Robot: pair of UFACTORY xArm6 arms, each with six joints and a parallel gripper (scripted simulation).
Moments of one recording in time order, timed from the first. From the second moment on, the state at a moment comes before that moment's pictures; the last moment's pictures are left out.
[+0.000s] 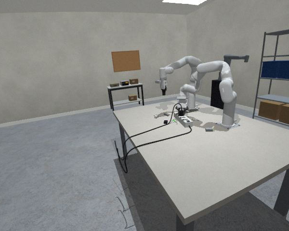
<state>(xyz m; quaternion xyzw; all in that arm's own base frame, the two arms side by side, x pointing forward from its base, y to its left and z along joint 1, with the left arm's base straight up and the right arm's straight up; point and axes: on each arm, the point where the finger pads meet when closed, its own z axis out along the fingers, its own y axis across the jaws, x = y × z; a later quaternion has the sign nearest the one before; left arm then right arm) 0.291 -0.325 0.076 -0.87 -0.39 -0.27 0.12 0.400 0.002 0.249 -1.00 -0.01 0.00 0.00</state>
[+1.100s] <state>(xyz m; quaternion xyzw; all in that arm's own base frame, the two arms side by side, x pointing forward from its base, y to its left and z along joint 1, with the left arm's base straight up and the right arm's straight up) 0.286 -0.331 0.087 -0.87 -0.39 -0.27 0.12 0.400 0.002 0.249 -1.00 -0.01 0.00 0.00</state>
